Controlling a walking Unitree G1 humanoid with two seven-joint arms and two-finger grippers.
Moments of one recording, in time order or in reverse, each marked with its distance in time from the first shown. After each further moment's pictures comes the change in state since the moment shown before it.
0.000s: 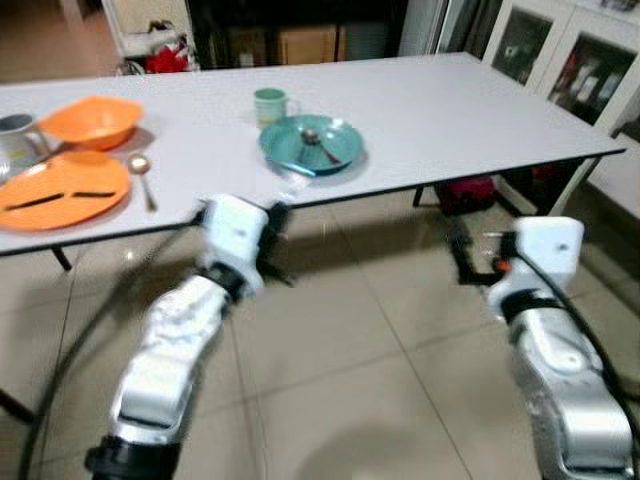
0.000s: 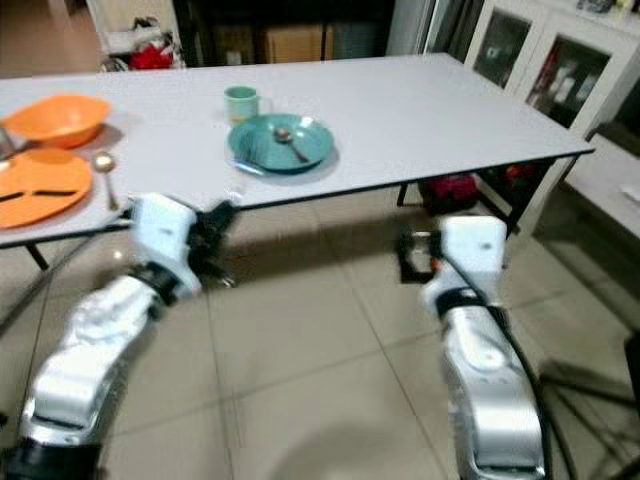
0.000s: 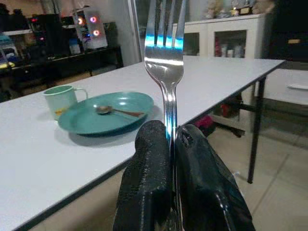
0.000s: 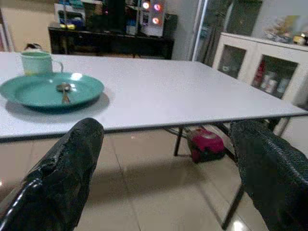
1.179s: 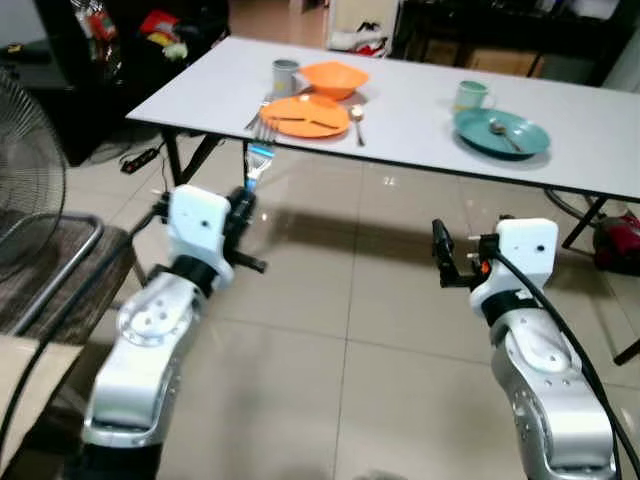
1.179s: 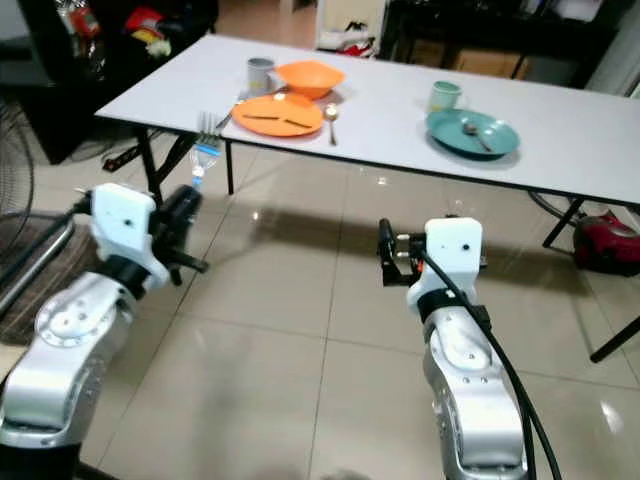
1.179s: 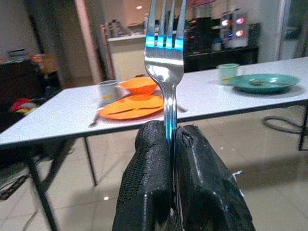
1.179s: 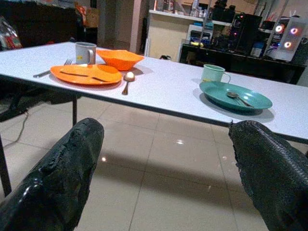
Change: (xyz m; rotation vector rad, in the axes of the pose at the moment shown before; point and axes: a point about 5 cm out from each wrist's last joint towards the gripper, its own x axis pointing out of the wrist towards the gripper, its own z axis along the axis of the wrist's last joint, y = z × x) left arm -0.011 0.024 0.010 0.020 -0.040 0.136; right arm 0.002 0.014 0.000 -0.005 -0.005 0.045
